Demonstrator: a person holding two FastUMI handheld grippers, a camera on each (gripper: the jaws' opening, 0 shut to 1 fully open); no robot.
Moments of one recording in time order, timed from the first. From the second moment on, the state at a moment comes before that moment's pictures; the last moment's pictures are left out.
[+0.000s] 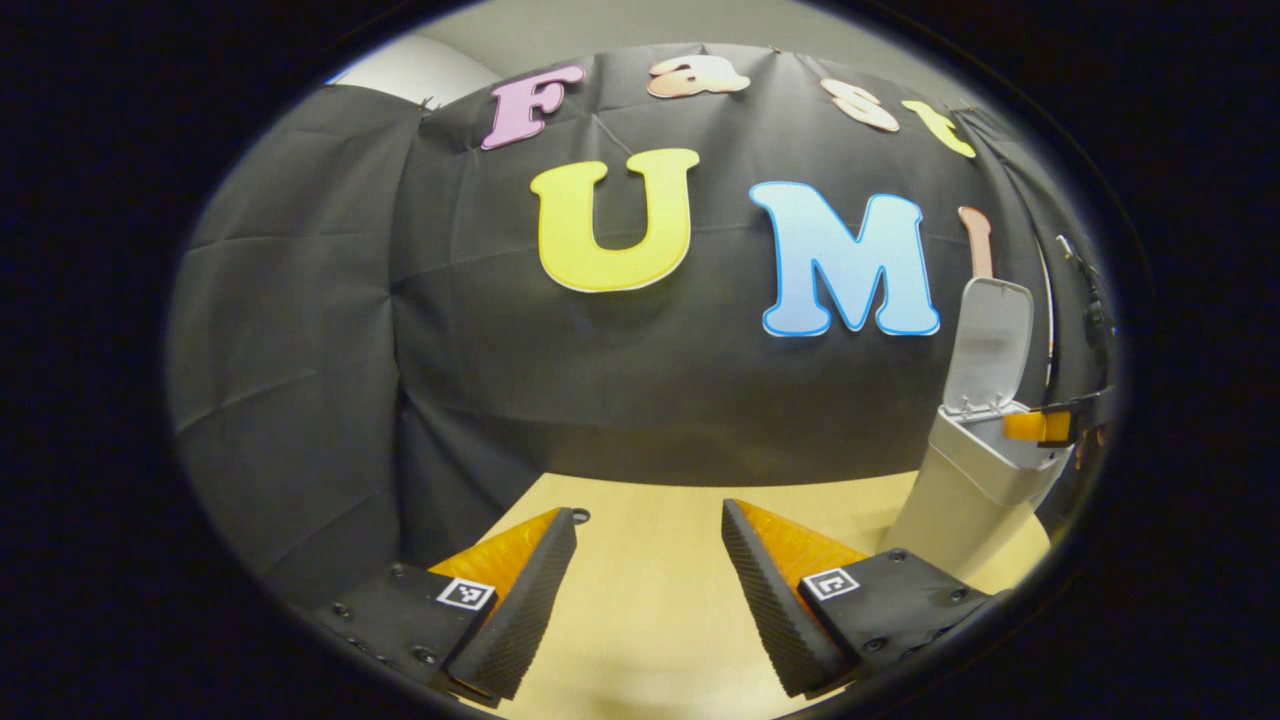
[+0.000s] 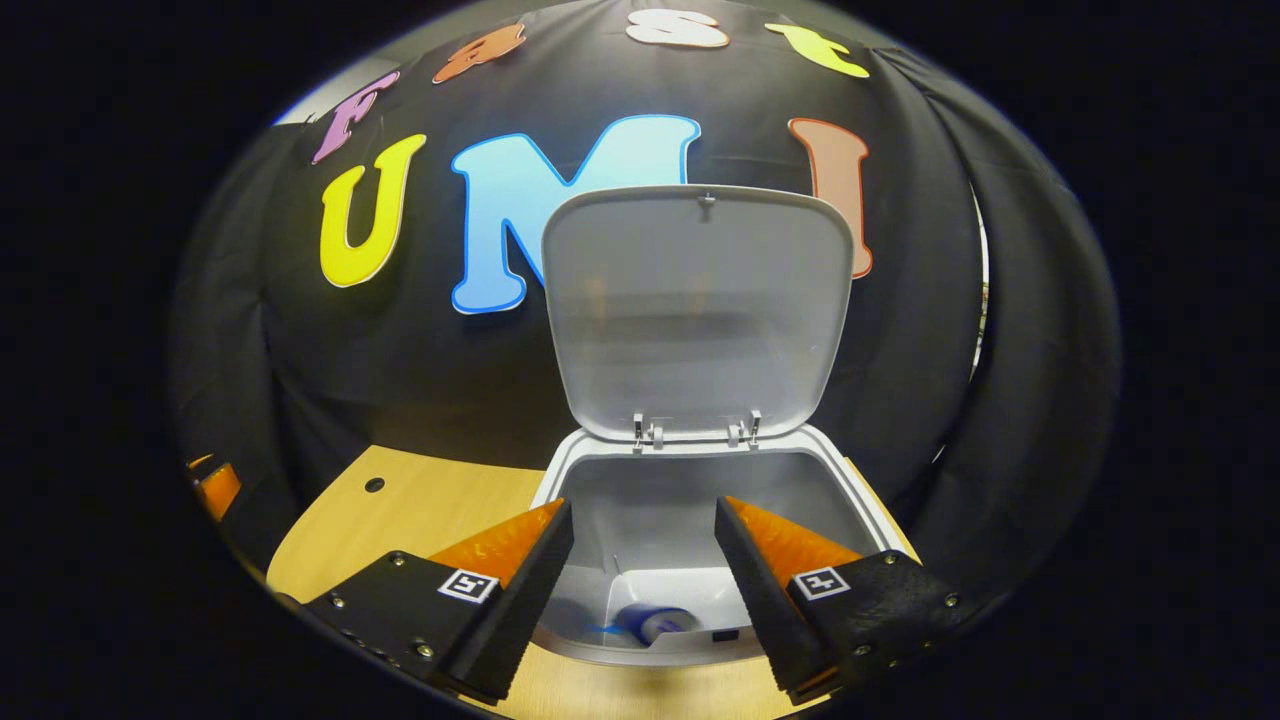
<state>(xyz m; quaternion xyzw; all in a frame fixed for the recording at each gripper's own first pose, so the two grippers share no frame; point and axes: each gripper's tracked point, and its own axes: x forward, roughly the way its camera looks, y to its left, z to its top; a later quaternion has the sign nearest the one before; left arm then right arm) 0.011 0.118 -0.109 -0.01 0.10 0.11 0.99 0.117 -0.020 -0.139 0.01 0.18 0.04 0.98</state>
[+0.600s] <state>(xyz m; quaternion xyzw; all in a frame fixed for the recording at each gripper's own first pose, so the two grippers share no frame) 0.020 0.100 -0.108 -0.02 0.10 0.08 0.99 0.123 -0.029 -0.104 0.00 0.16 0.03 0.99</state>
